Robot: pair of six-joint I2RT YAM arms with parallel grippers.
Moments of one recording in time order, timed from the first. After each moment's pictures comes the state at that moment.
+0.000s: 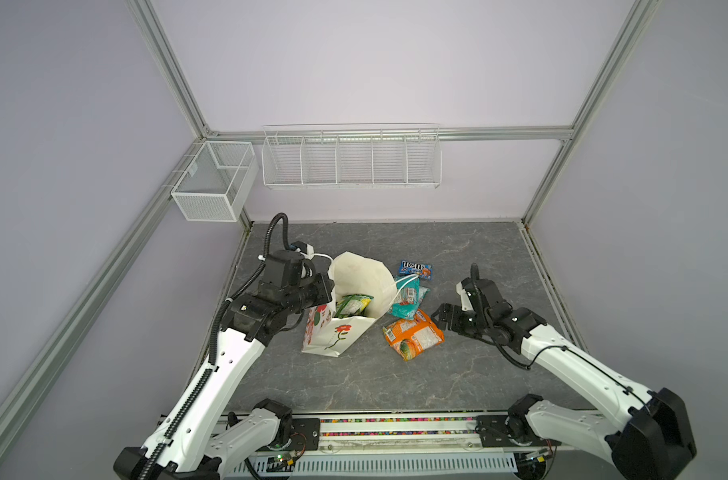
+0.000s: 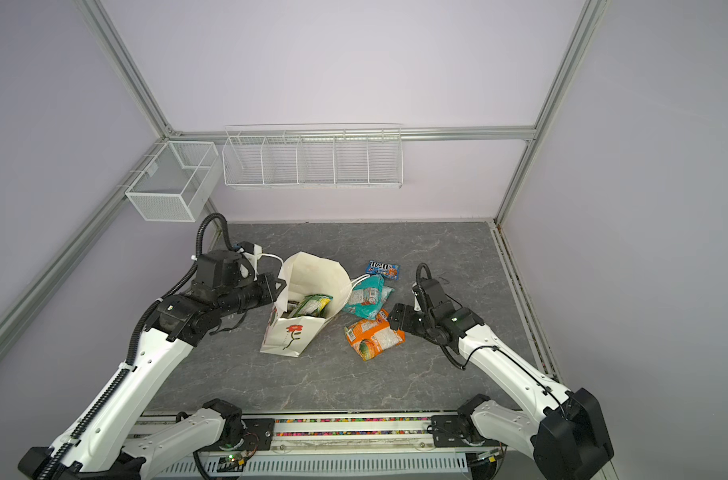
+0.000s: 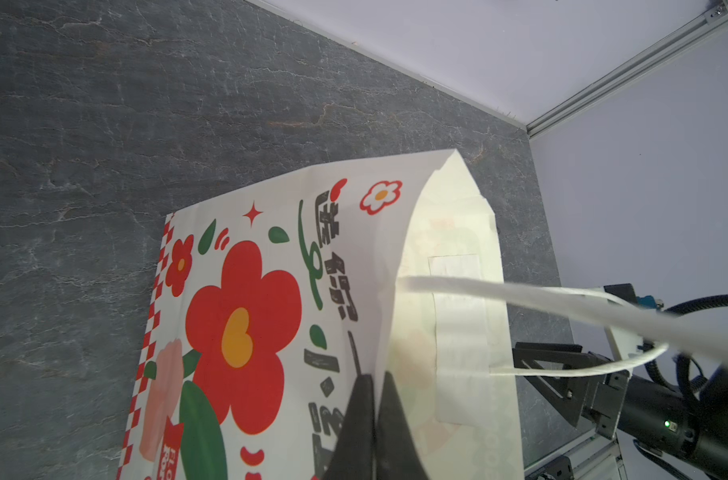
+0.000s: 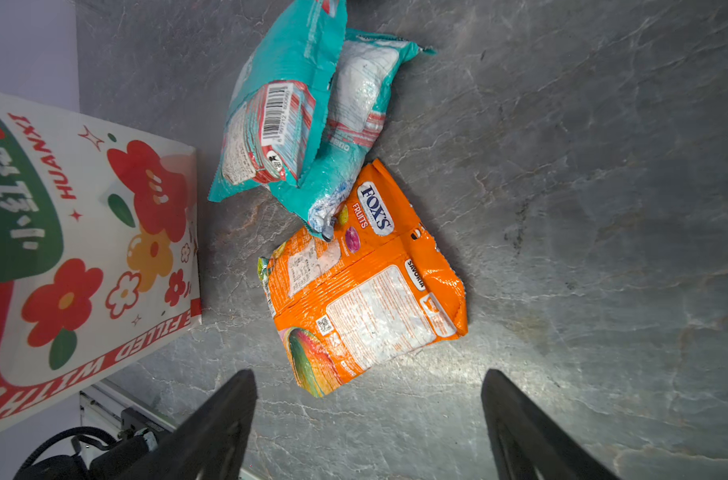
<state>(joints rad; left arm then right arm) -0.44 1.03 1.14 -0.77 0.16 -0.57 0.52 1.12 0.75 -0.56 -0.17 0.72</state>
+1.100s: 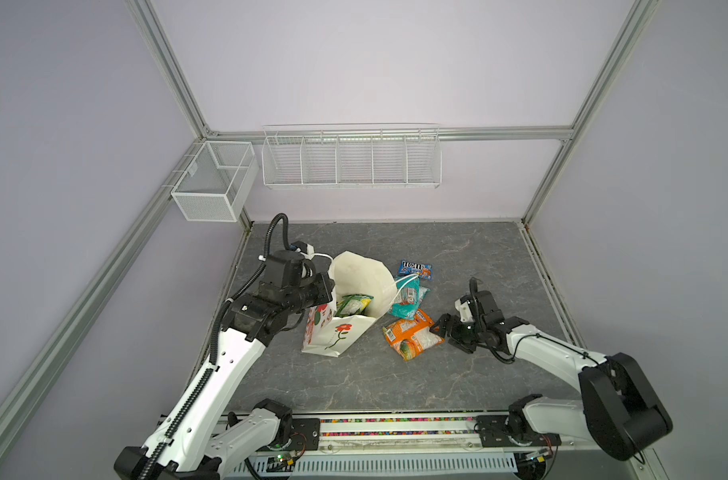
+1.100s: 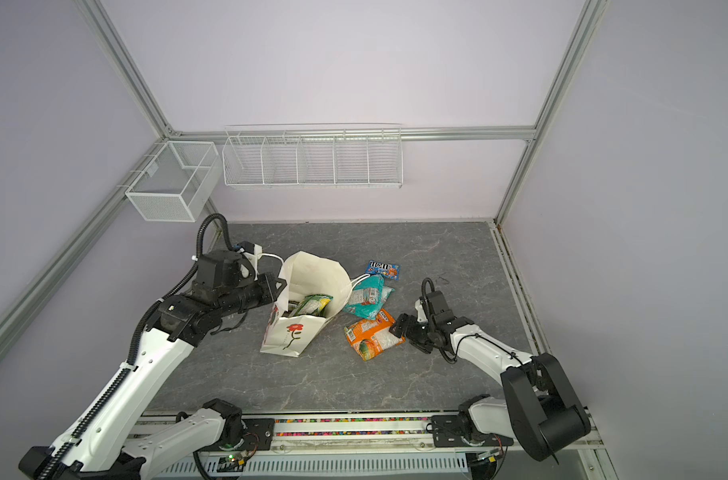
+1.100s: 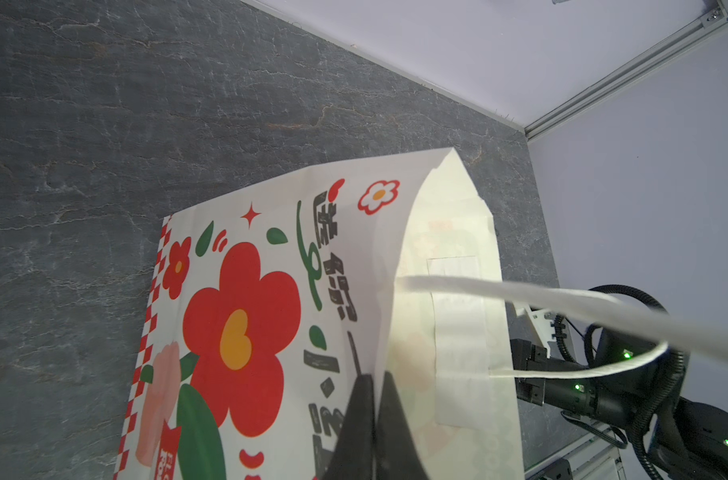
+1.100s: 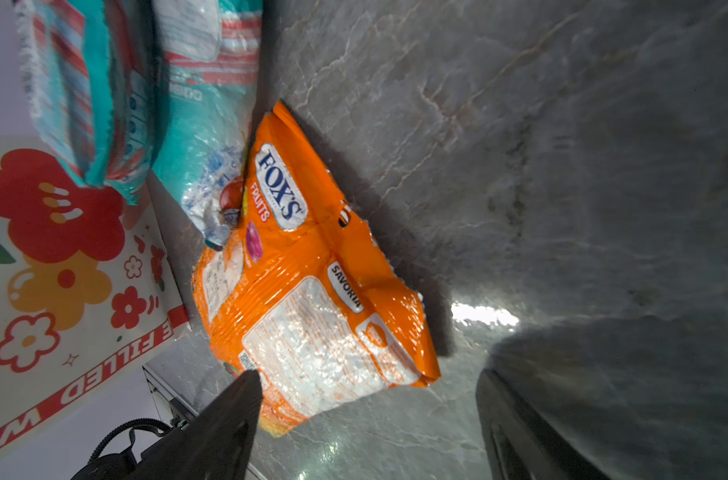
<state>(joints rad) -0.44 1.03 1.14 -0.76 0.17 -0.58 0.40 1.31 0.55 -0.27 -0.41 0.80</state>
